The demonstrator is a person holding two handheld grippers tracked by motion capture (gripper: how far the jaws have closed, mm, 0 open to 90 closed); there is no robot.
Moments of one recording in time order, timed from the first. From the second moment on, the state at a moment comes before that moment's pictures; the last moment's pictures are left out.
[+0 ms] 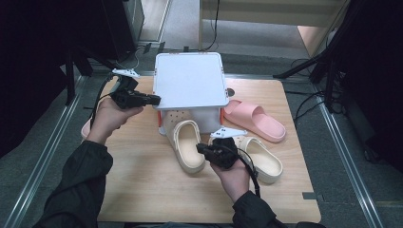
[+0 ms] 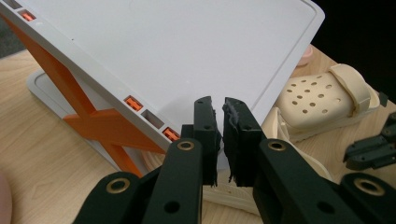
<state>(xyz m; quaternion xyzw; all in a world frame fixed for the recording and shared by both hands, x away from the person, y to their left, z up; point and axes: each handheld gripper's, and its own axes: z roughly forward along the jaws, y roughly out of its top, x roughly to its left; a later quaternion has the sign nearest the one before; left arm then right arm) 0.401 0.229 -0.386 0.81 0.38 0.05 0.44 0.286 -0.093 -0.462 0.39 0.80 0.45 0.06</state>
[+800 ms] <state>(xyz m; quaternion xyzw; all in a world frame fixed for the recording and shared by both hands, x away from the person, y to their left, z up) 0.399 0.228 -0.386 0.81 0.38 0.06 0.44 0.228 -0.096 -0.524 0.36 0.83 0.41 0.06</state>
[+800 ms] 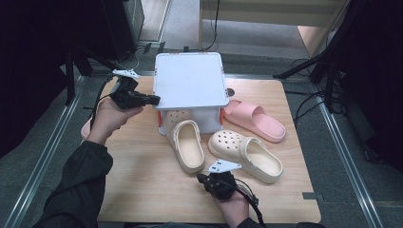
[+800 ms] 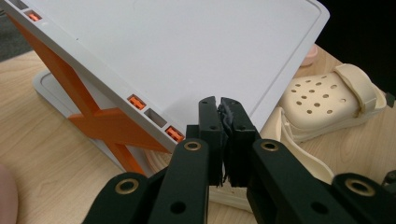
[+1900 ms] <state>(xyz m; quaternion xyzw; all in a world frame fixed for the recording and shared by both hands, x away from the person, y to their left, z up) 0.399 0.229 -0.387 0.81 0.38 0.05 0.44 0.266 -0.059 -0.508 0.35 0.83 0.43 0.07</state>
